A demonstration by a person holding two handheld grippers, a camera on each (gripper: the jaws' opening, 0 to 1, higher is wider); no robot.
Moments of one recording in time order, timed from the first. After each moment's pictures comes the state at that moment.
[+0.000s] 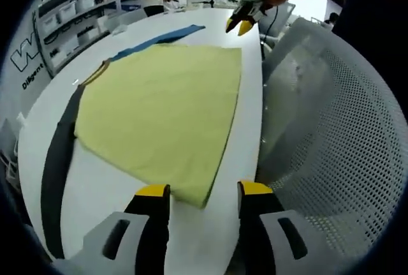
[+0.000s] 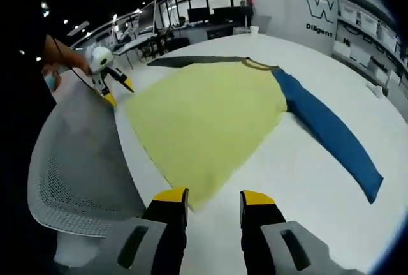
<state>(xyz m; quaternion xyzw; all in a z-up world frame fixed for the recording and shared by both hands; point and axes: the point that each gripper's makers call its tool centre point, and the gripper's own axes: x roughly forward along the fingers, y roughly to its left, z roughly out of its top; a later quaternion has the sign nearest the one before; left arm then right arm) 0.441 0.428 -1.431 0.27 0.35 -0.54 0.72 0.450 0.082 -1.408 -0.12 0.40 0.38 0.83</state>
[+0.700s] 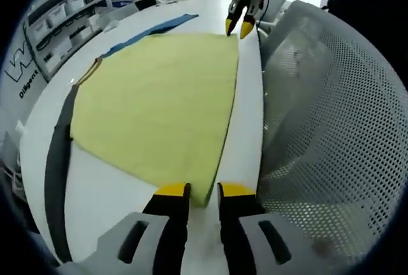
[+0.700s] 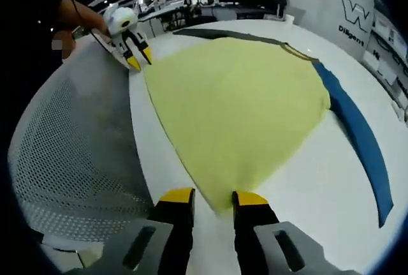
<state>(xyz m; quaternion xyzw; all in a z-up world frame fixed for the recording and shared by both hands) 0.443 0.433 -1.443 0.32 0.36 -0.53 0.70 0.430 0.111 -1.448 -0.20 0.42 0.43 0.77</state>
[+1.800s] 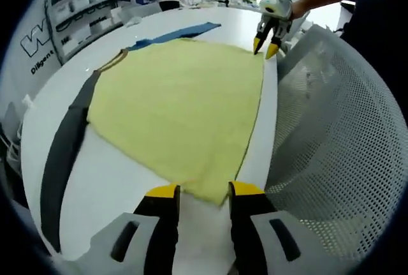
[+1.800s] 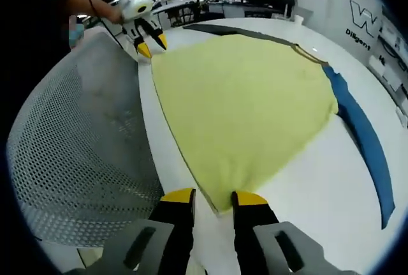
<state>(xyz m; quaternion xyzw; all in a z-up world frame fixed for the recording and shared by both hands) 0.458 0.449 -1.429 0.24 0.37 -0.50 0.74 0.415 0.120 -1.447 -0.20 0.43 0.44 0.76</state>
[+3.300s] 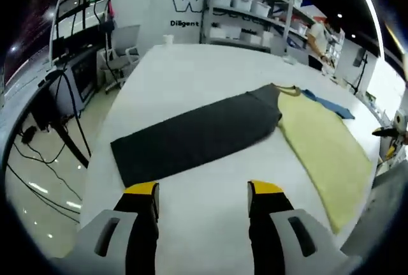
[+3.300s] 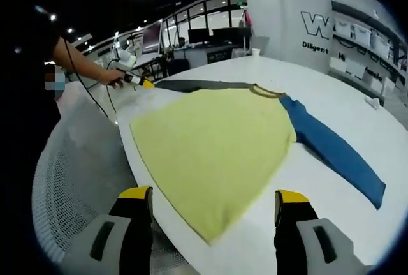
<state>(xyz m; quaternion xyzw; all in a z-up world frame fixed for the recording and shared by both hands) 0.596 0.632 -1.410 -0.01 0.35 -0.13 0.93 0.448 0.122 -1.377 -0.09 0.32 0.37 0.87</state>
